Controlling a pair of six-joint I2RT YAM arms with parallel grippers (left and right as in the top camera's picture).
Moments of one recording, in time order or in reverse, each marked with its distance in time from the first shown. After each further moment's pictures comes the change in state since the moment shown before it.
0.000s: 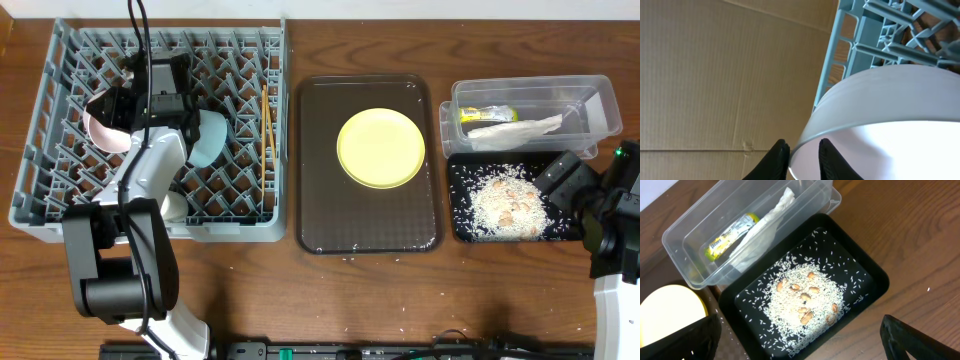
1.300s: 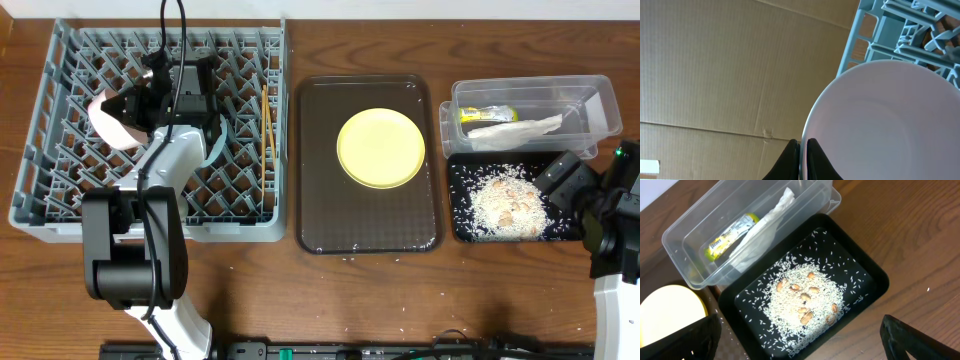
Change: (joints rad) left arm -0.077 0.063 0.000 0.086 -0.203 0.005; right arm 0.000 0.000 0.000 0.000 0.001 0.000
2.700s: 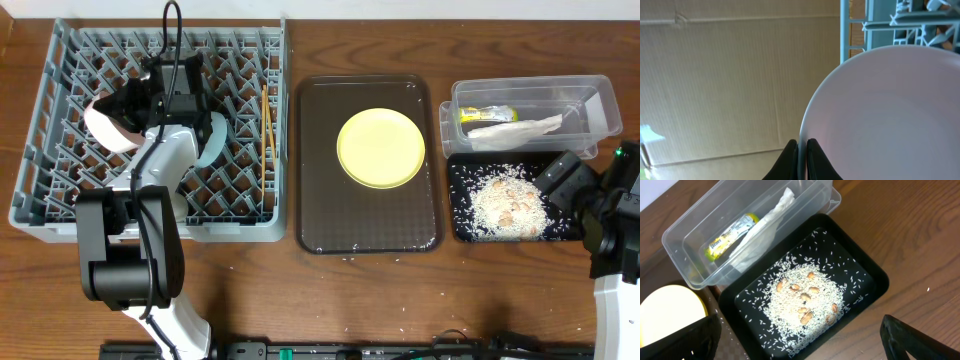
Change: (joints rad) left arm 0.036 0.001 0.000 0.031 0.057 0.357; right arm 0.000 0.000 0.000 0.000 0.000 0.000
